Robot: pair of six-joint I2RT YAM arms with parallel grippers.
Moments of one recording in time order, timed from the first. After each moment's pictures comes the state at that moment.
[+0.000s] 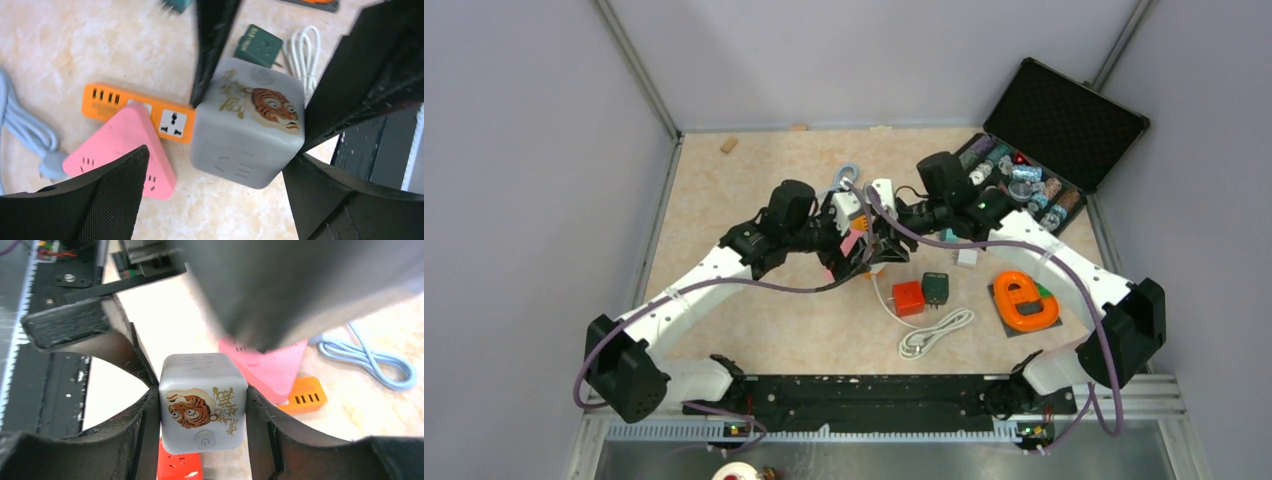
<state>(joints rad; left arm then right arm) -0.64 1.26 1.06 -0.39 0.53 0.26 0.68 1.43 1.33 -0.62 -0.77 -0.64</state>
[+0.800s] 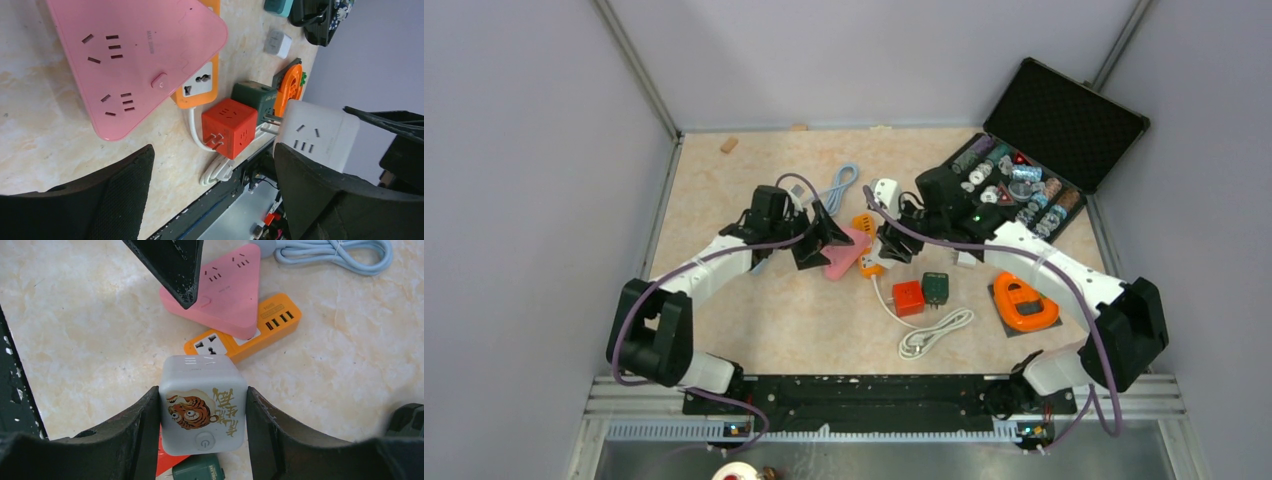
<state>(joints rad) -0.34 1.44 0.85 -0.18 0.56 -0.87 0.68 1.39 1.16 -0.45 -0.36 -0.41</state>
